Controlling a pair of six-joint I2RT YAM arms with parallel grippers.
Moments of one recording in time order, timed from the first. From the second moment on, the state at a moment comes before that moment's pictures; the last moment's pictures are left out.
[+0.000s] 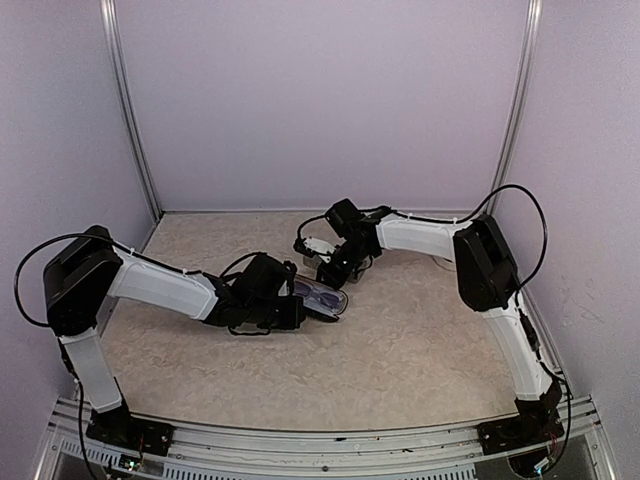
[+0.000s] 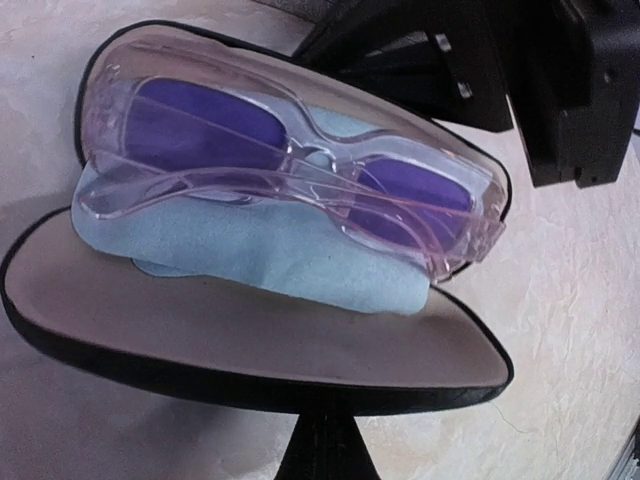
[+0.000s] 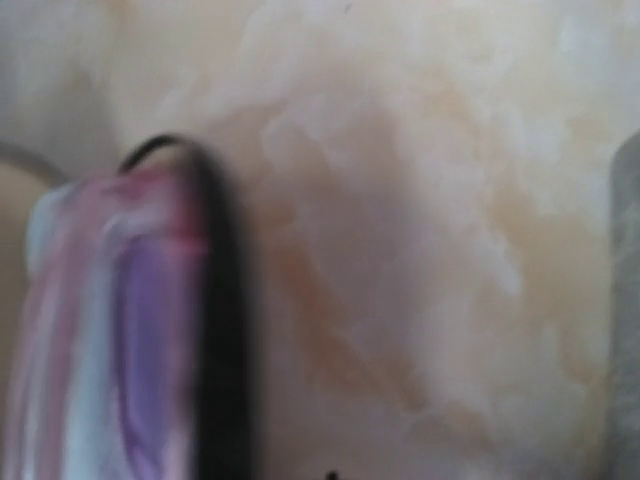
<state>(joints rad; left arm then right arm) -0.87 1.82 0.95 0.08 -0.04 -0.65 0.70 2.43 2.03 -0.65 -0.33 -0.35</state>
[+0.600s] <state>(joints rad) -0.83 1.82 0.95 0.08 0.02 -0.67 0.73 2.33 1.87 -0.56 -0.32 -0.32</state>
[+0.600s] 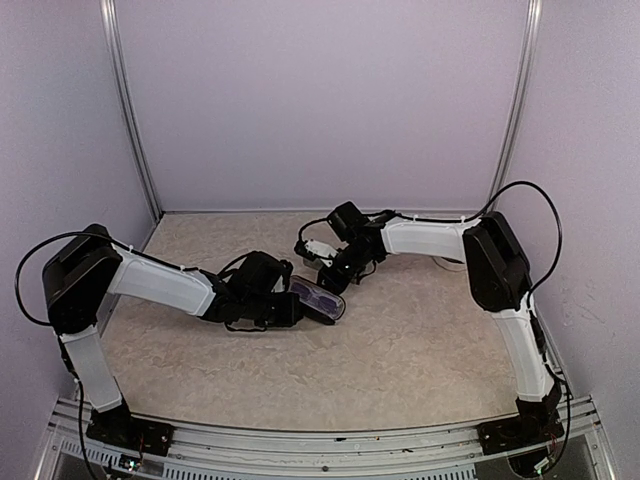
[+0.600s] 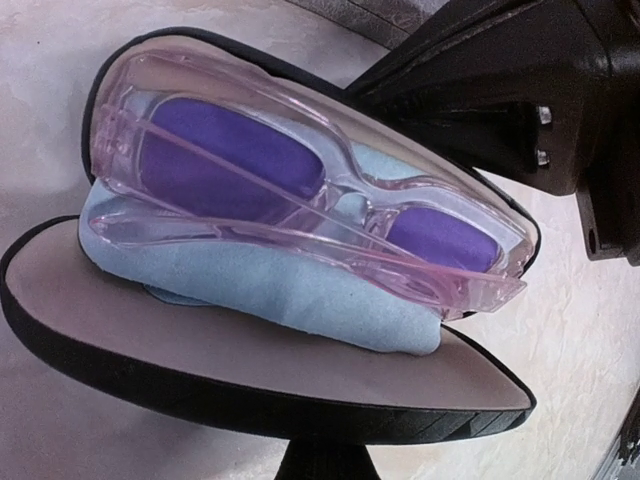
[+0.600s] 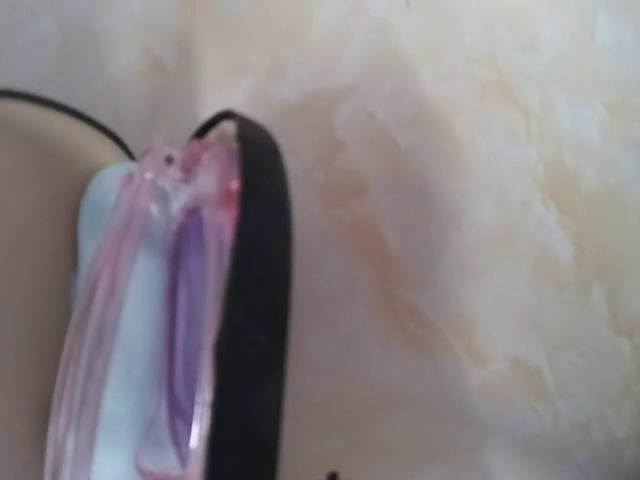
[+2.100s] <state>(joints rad) -0.78 1.73 0.86 0.15 0.03 -0.68 0.83 2.14 1.63 -0.36 -0.38 -0.16</state>
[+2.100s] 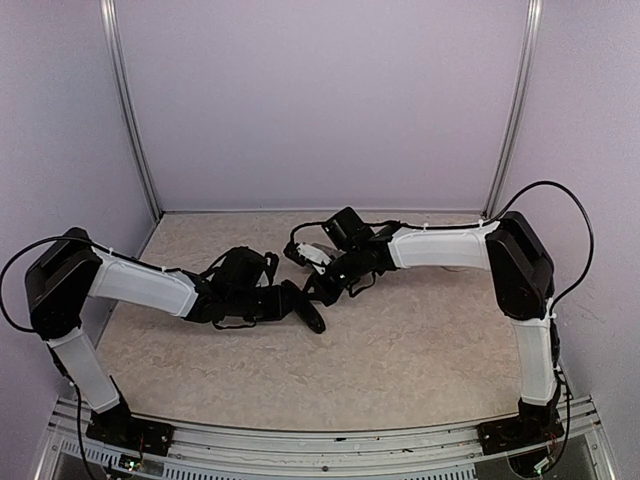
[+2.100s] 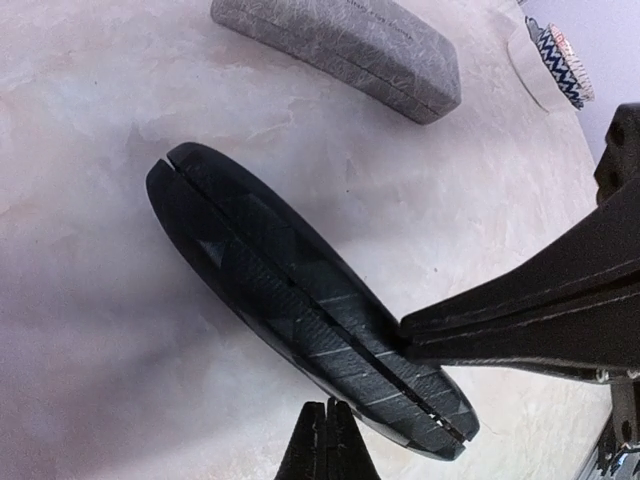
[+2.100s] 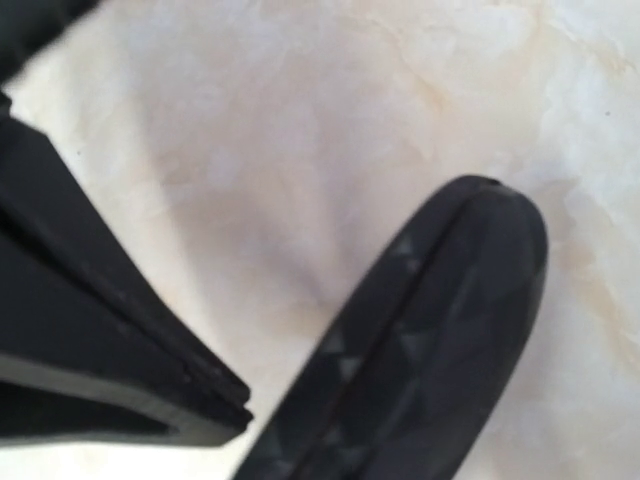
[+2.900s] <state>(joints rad) -0.74 1.49 0.83 0.12 -0.02 -0.67 0.84 2.01 1.50 -0.22 -0.29 -0.06</state>
